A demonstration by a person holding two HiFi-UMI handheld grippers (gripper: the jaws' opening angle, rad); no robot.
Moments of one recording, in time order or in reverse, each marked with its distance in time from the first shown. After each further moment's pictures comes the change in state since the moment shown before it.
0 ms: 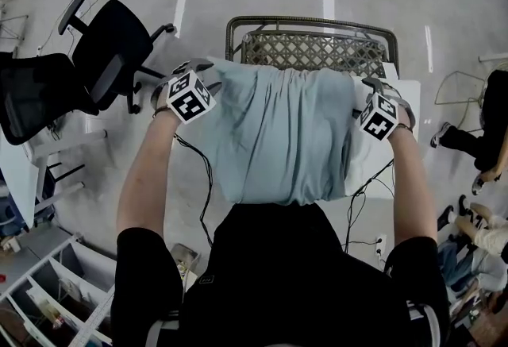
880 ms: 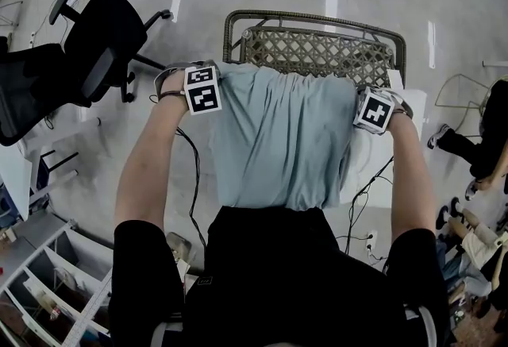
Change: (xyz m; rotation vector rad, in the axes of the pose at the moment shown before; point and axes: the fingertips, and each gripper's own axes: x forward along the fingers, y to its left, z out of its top) left arm 0.059 -0.018 -0.018 0.260 0.237 -0.212; right arm 0.039 0.021 -0.013 -0.031 0.185 0.394
